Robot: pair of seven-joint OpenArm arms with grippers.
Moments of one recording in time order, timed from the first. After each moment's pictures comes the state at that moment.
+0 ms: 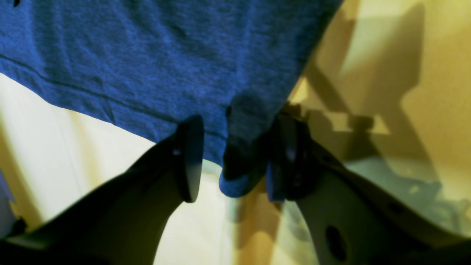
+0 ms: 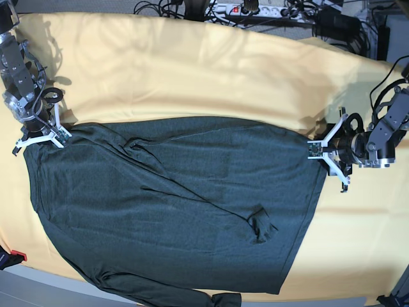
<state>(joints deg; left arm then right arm) -31.2 -56.2 53.0 85.5 -4.0 -44.6 20.6 -6.2 46.4 -15.6 86.9 -10.4 20.9 -30.1</state>
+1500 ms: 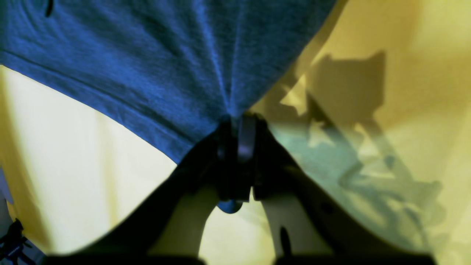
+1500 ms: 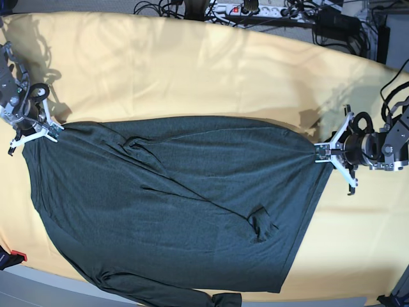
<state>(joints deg) -33.7 -63.7 53.4 94.2 -16.2 -44.5 23.7 -6.7 54.3 -15.6 91.3 -3.5 26.6 -30.8</state>
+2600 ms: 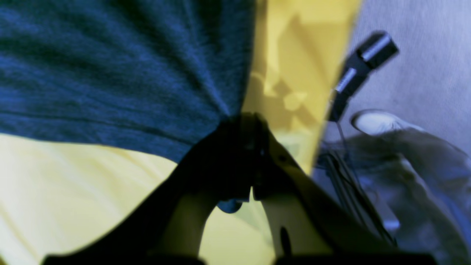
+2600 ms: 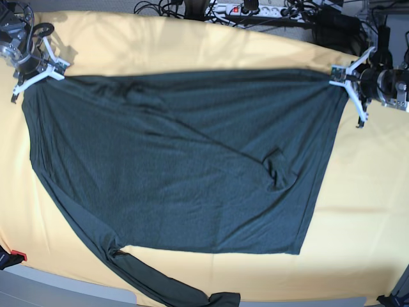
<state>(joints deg) -13.0 -82.4 53.4 112.0 -12.2 -44.1 21.4 -39.3 63.0 -11.6 109.4 -8.3 19.4 -41.5</state>
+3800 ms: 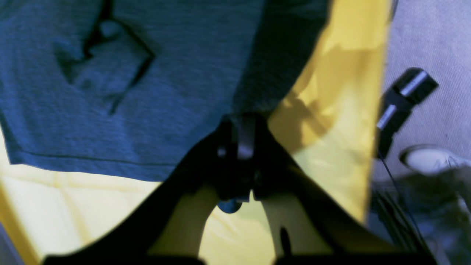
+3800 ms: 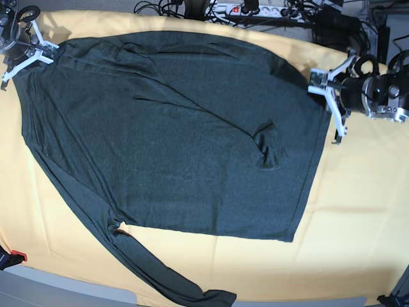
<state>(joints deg) -21.2 -75.9 53.4 118.8 -14.9 -44.1 21.8 -59.0 61.6 10.7 116.2 -6.6 19.2 -32.2</state>
